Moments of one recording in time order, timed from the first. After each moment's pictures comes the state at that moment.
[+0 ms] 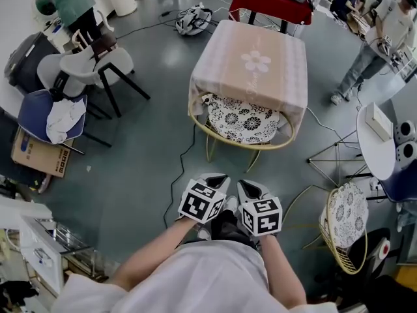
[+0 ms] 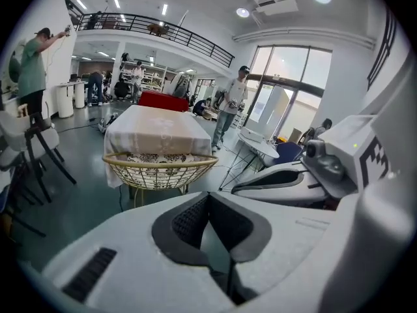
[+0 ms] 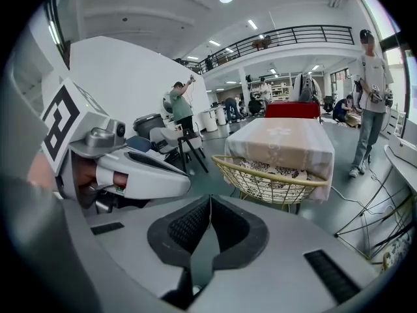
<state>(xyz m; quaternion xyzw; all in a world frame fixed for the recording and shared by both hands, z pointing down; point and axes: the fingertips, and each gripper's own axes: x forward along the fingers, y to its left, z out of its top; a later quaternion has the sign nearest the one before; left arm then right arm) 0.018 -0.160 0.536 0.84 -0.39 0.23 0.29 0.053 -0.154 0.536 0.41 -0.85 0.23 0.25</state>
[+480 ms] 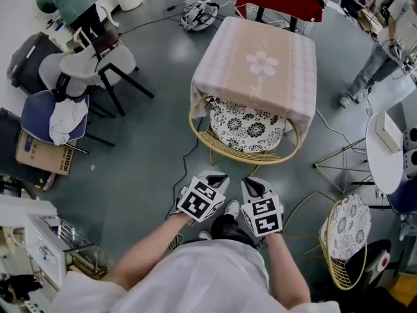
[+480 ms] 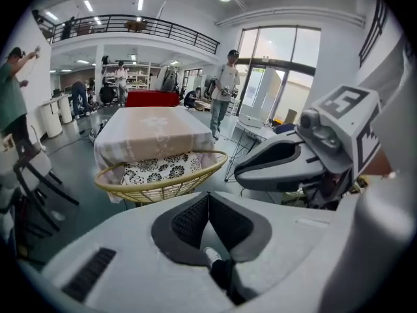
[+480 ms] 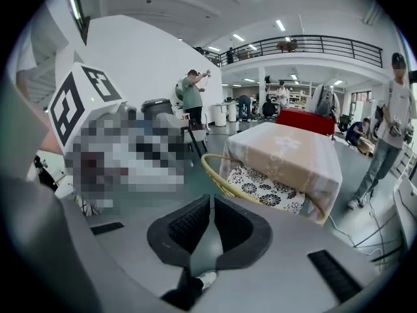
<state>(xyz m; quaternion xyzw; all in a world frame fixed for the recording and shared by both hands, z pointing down) 0.021 -0.222 0.557 0.85 -0.35 0.30 0.25 0.064 -0.224 0.546 0.37 -0.86 0.16 0.31</state>
